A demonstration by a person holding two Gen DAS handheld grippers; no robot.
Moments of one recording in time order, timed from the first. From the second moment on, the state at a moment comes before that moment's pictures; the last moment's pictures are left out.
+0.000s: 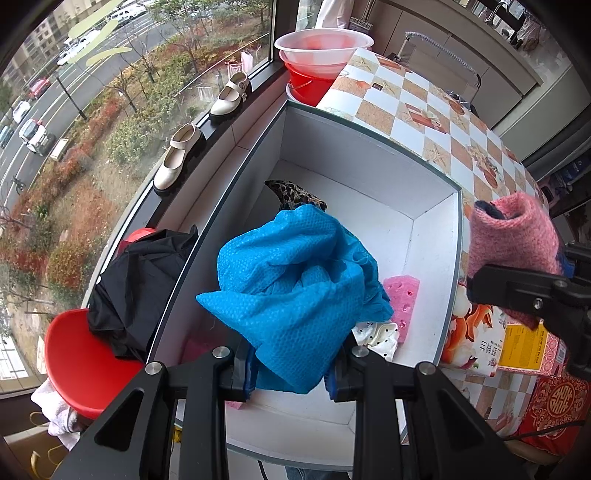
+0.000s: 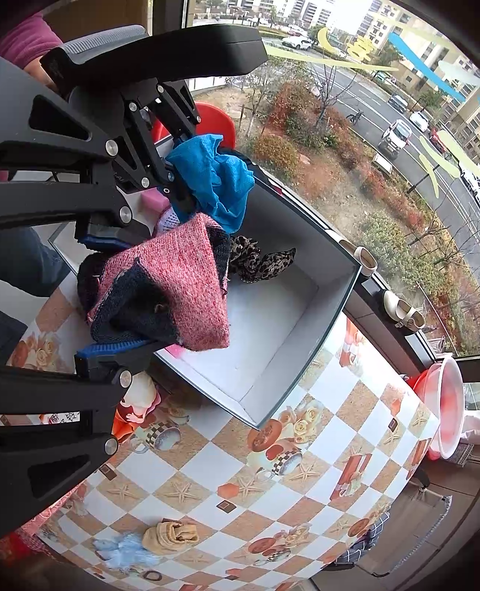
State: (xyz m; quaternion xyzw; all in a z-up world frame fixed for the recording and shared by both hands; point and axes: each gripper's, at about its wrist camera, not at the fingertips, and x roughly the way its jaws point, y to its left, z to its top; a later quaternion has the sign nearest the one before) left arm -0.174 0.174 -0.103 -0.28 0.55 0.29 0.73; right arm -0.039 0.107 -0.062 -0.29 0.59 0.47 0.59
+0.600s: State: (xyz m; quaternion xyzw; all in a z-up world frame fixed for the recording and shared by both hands) left arm -0.170 0.178 -0.102 -0.26 0.56 0.33 0.72; right arm -0.028 0.120 -0.066 -0.27 0.60 0.46 0.59
